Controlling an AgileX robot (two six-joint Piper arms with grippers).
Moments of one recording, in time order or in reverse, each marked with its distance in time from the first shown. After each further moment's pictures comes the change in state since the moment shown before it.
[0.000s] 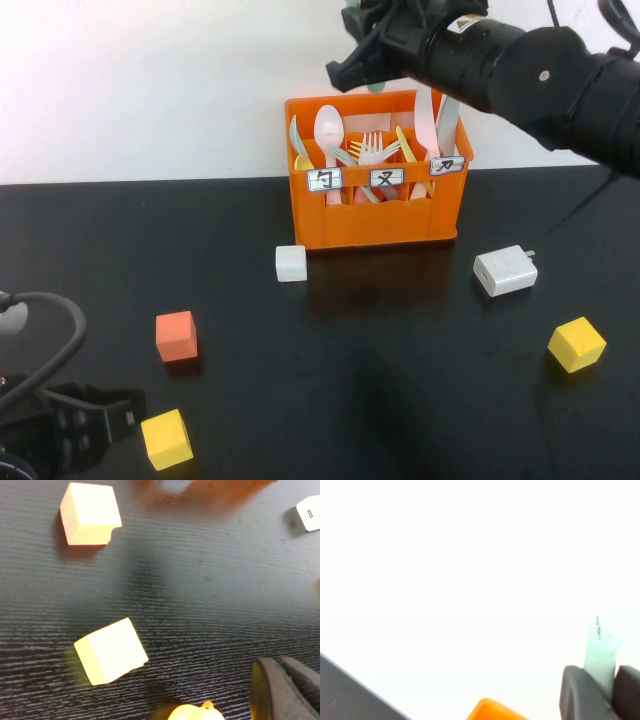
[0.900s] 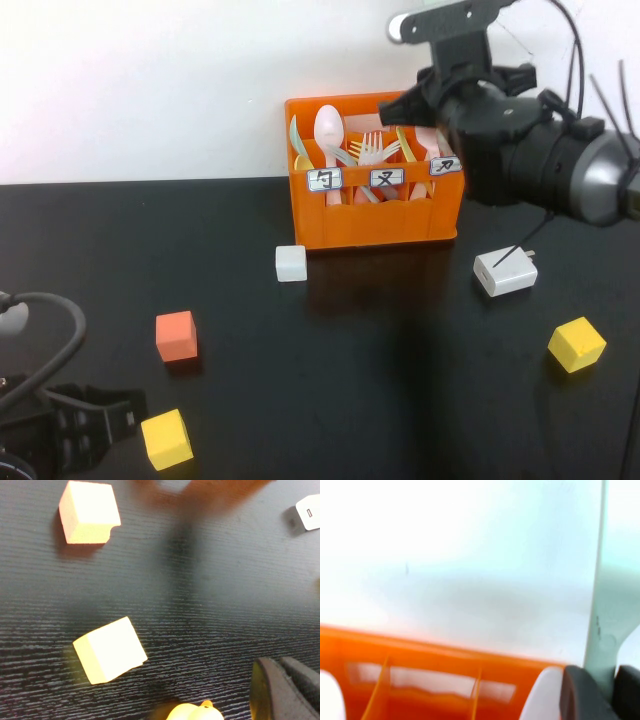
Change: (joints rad) right arm 0.000 0.160 0.002 0.770 -0.433 -0.616; left arm 0.000 0.000 0.000 0.000 0.002 0.000
